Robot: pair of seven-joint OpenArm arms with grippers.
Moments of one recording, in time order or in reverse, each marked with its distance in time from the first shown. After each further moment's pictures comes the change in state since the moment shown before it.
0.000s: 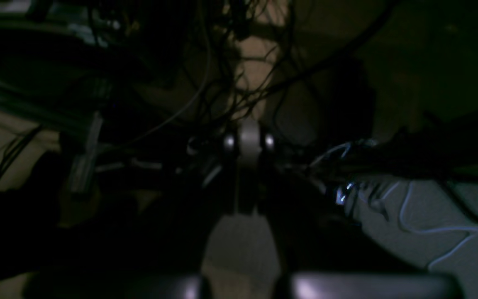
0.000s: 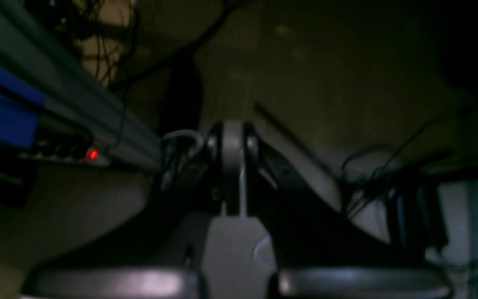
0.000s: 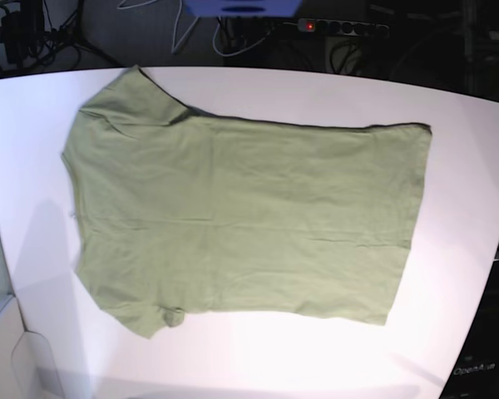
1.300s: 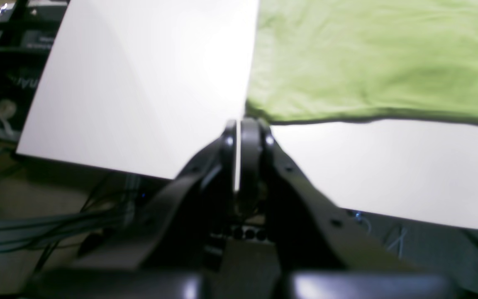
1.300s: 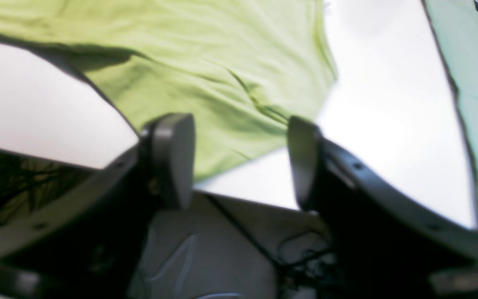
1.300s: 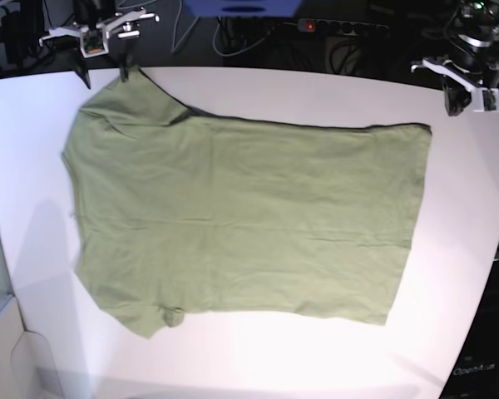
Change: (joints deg) left arm 9.2 0.4 -26.3 103.0 -12.5 -8.9 97.4; right arm -17.2 -0.3 0.8 87.0 0.2 2.3 -61.5
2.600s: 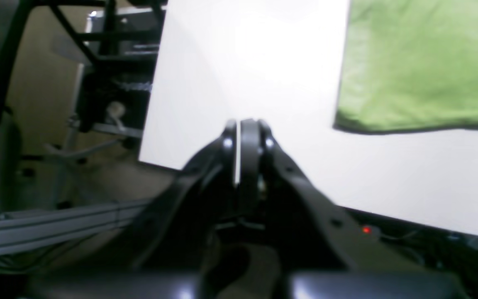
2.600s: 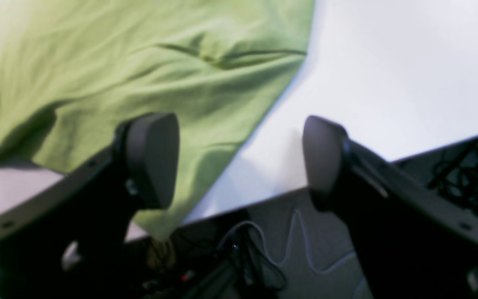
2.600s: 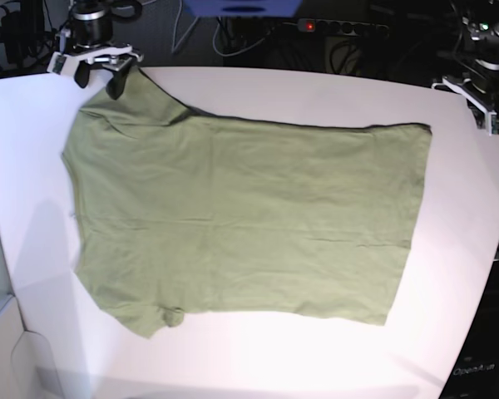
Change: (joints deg) left arm -8.9 2.5 -5.6 4.5 18.4 -2.2 9.3; right arm 11.0 -4.2 7.2 -11.4 35.2 4.7 -9.9
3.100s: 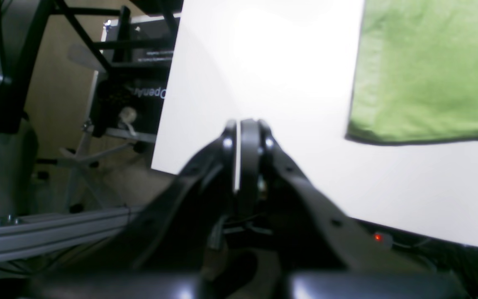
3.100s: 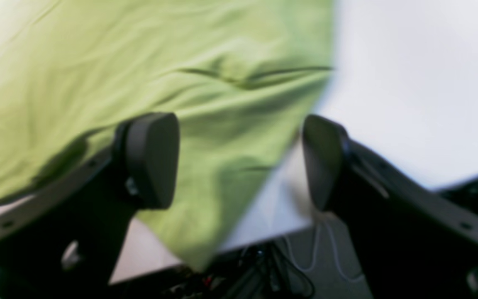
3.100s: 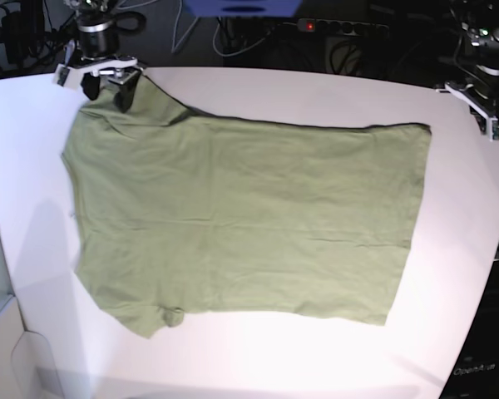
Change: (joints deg) left arm -1.2 0.0 -0.1 0.1 1.9 0.1 -0.1; right arm 3.0 0.2 -2.2 -0.2 2.2 0.0 -3.3
